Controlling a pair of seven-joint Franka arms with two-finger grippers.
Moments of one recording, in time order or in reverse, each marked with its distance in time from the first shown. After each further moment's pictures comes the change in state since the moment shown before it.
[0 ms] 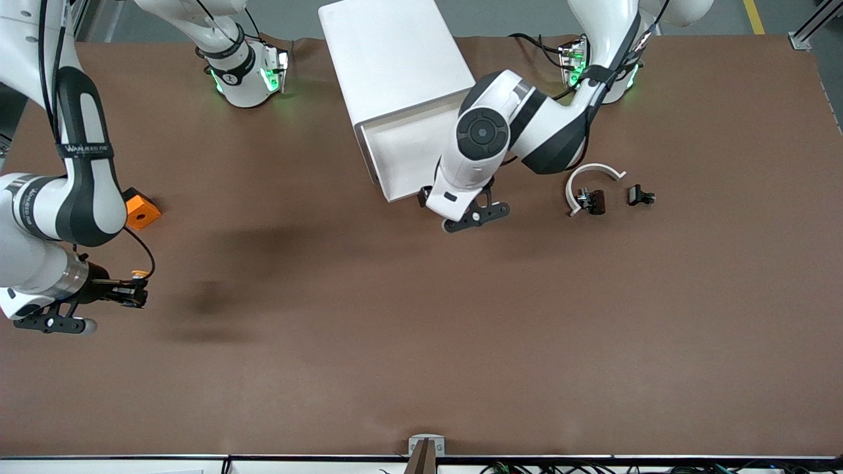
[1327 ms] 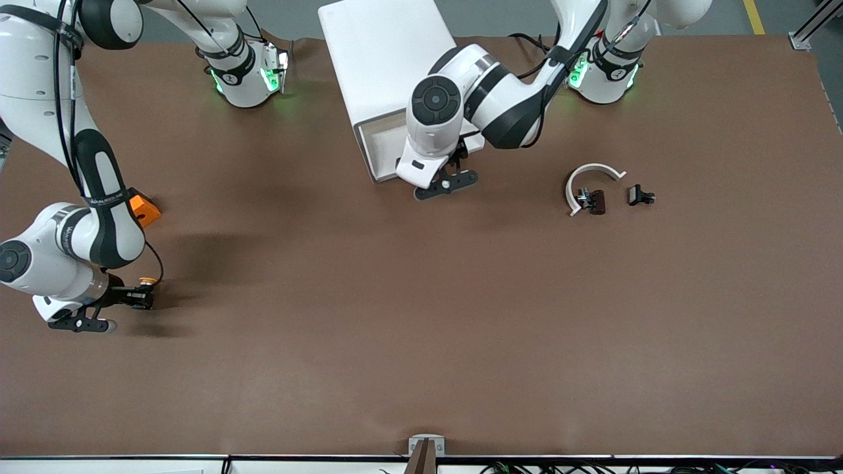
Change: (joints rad) left arm -0.114 -0.011 -0.016 -0.037 0.002 0.000 -0.136; right arm -0.099 0.200 0.009 -0.043 0.001 0.223 -0.112
